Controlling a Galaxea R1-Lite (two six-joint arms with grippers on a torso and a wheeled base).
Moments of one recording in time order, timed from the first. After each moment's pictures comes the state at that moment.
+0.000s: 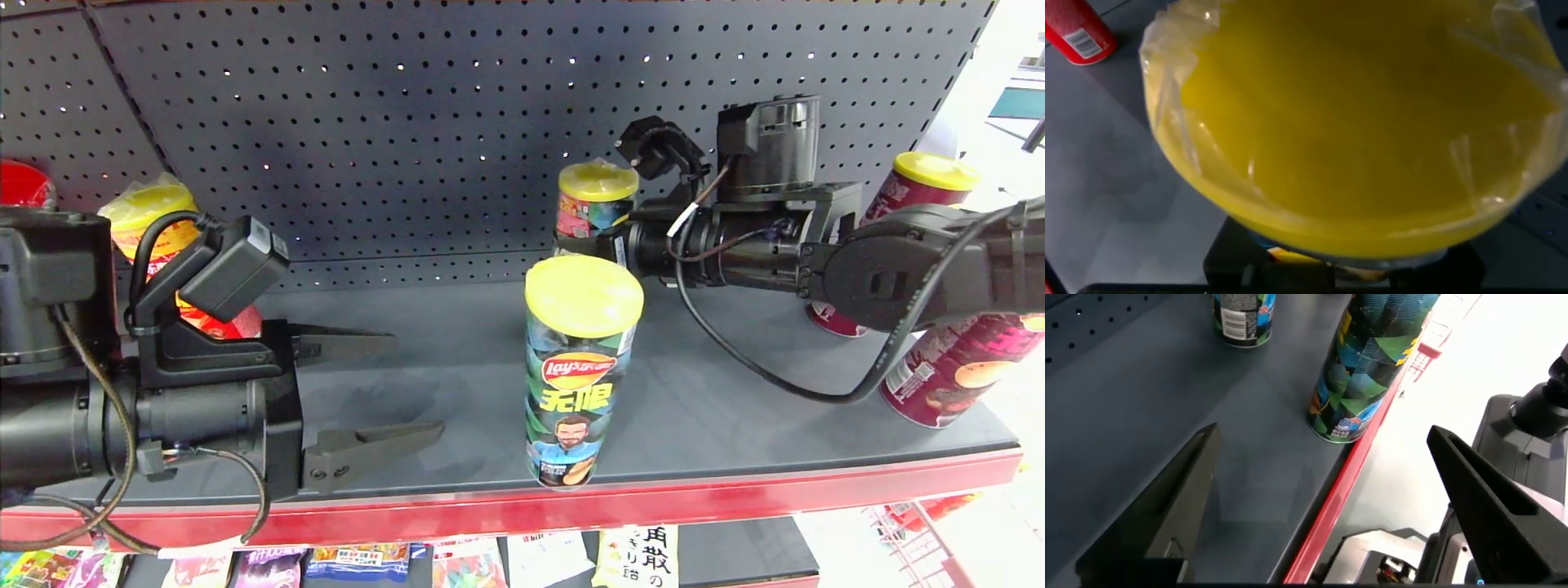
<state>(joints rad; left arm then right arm) -0.44 1.35 -0.70 -0.30 -0.58 0.14 0.57 1.89 -1.39 -0.24 0.16 -0.13</state>
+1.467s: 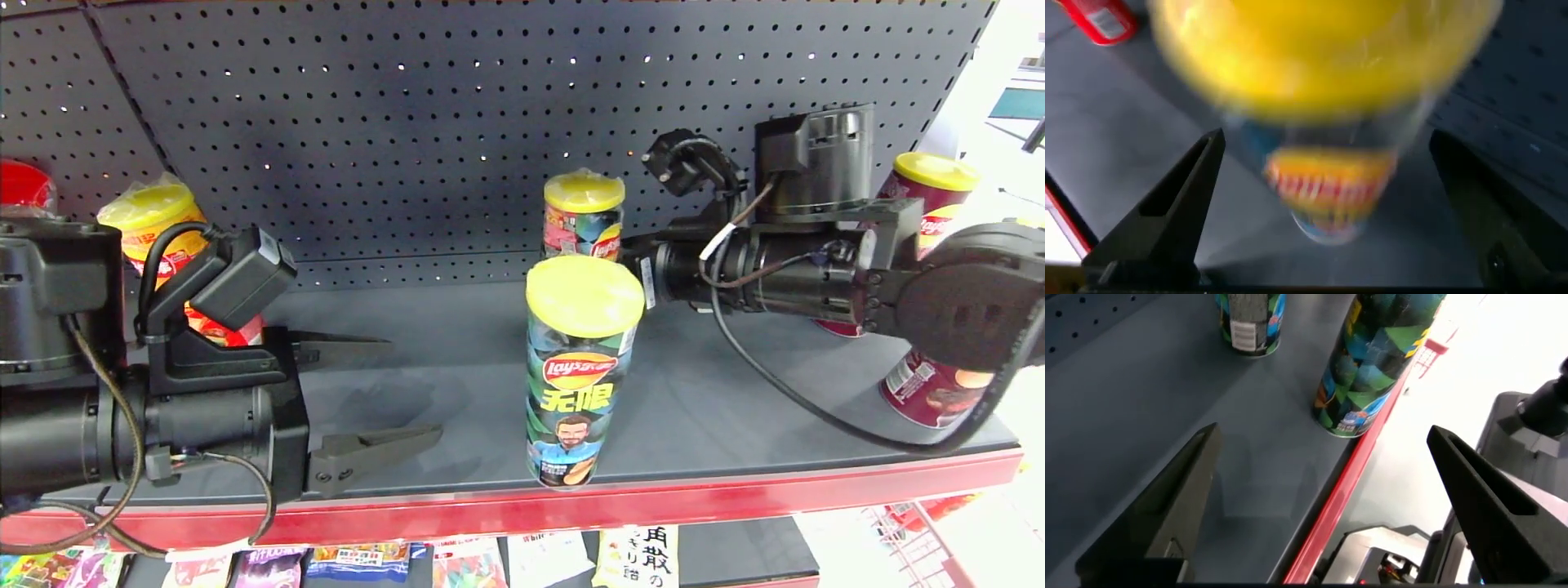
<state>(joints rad) -0.44 1.36 -0.68 -0.29 -0.54 0.15 0.59 1.77 -1.23 -0.24 0.08 -0.09</state>
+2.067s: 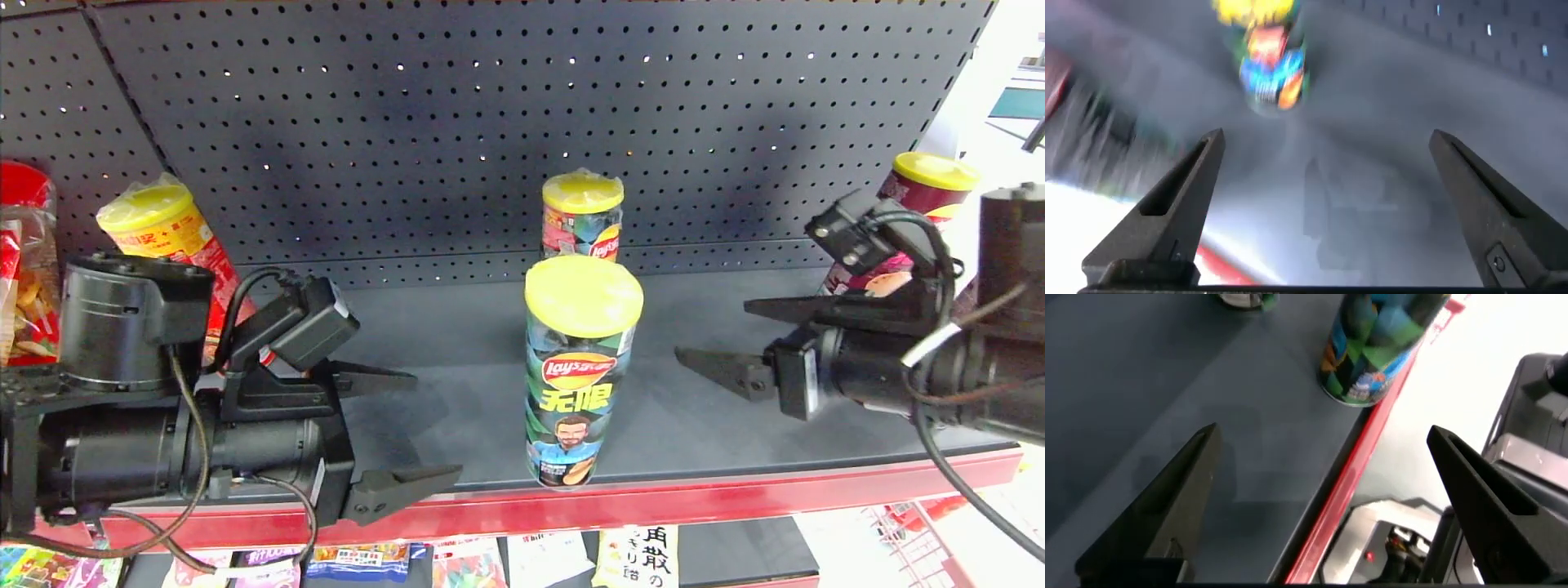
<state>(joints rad) -0.48 1.45 -0.66 -0.29 -0.52 0.23 0.55 1.39 -0.78 -0.23 0.01 -0.09</state>
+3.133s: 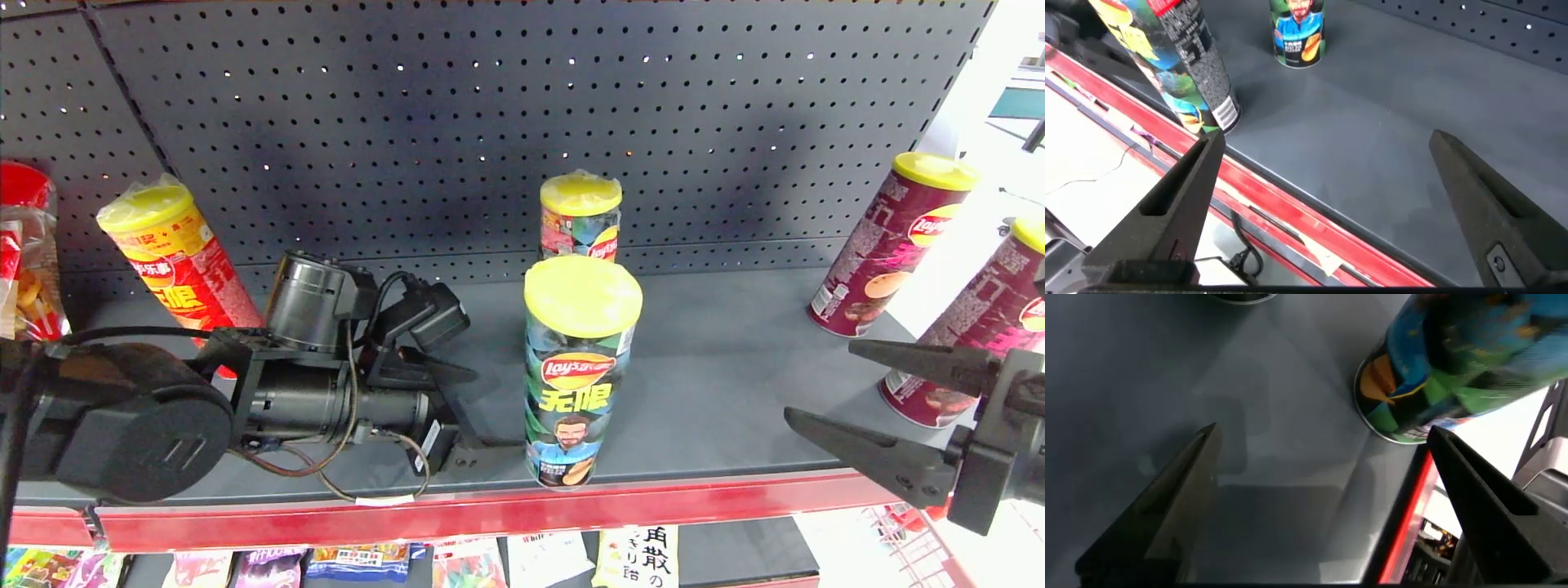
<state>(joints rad) -0.55 1.75 -0.85 -0.30 -0.45 0.25 0.56 1.07 -0.57 -0.23 0.03 -0.08</state>
